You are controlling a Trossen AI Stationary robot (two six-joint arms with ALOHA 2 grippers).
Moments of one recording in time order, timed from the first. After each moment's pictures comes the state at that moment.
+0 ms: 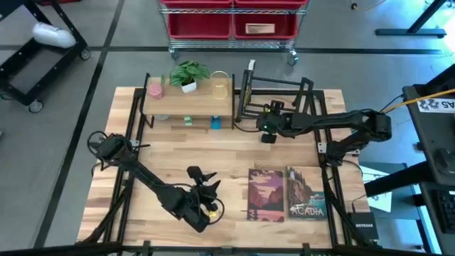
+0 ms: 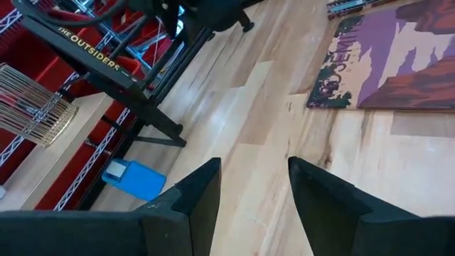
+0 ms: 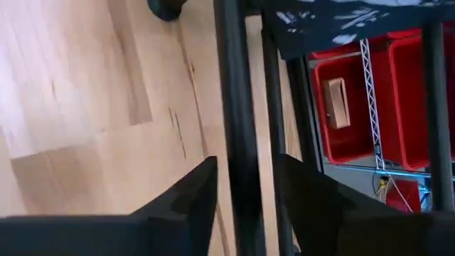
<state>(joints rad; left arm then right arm) -0.63 1.92 1.33 -0.58 -1.18 -0.54 -0.22 1.44 0.84 -0.48 0.59 -0.27</state>
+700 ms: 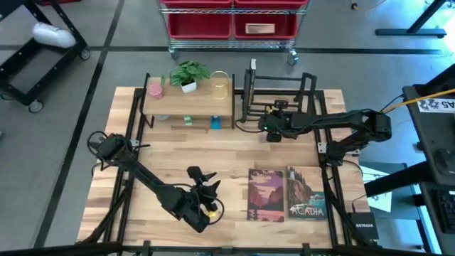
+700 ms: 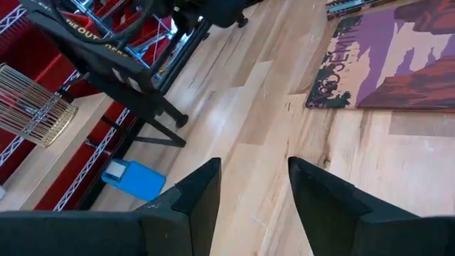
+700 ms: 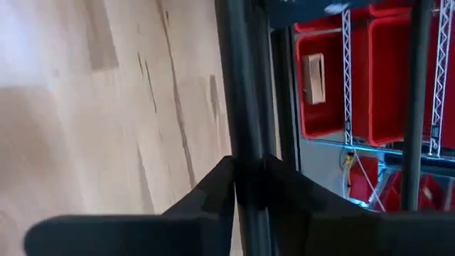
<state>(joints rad) -0.63 1.92 1.33 -0.59 -1.18 -0.54 -0.25 1.44 0.84 -0.60 0.70 -0.30</state>
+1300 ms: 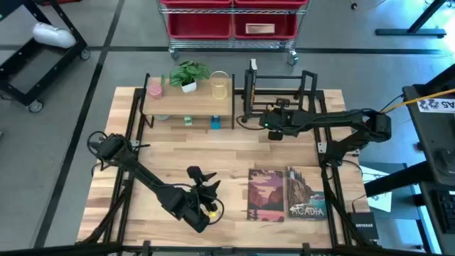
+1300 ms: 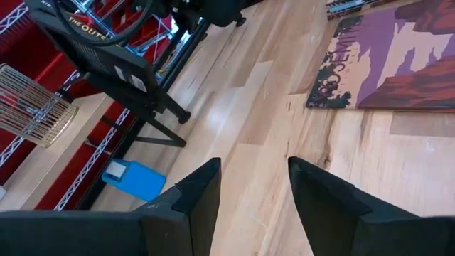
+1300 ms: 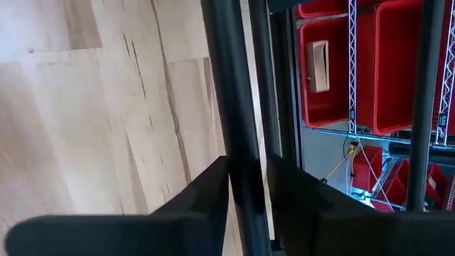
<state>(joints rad) -0.63 1.92 1.33 -0.59 -1.18 -0.54 -0.28 1.44 0.84 -0.60 0.68 -0.29</state>
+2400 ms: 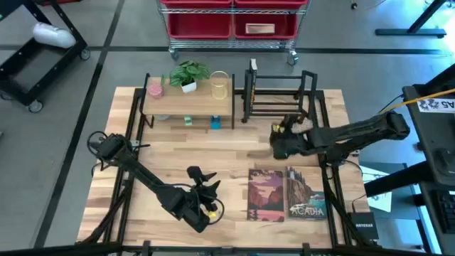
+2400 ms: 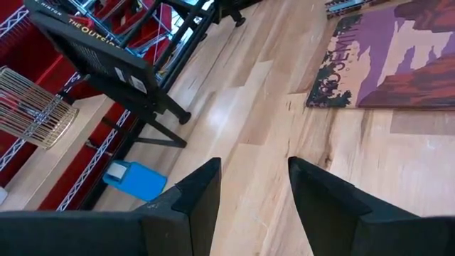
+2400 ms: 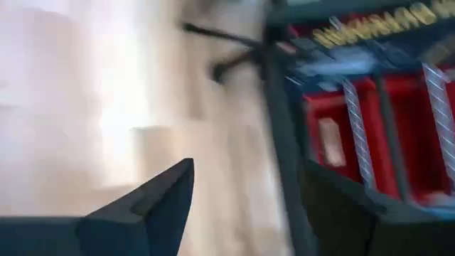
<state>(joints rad) -0.63 1.92 1.33 -0.59 -1.18 -0.53 0.24 1.19 0.84 -0.80 0.72 0.08</state>
